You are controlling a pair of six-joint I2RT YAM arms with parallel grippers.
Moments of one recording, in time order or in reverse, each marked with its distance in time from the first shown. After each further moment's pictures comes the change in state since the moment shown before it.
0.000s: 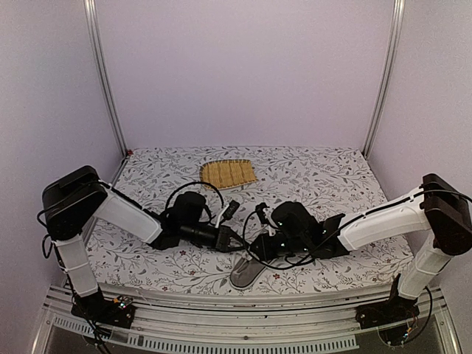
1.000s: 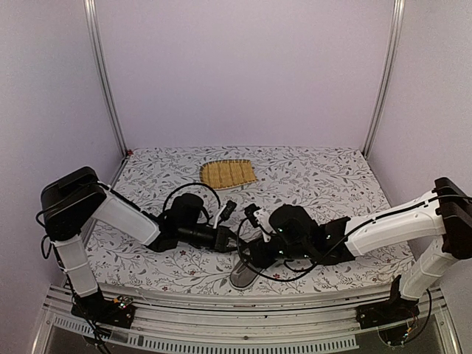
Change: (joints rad) left arm 0.003 -0.012 -0.040 0.044 -0.051 -0.031; right arm 0.107 -0.088 0.004 -0.019 0.062 -0.186
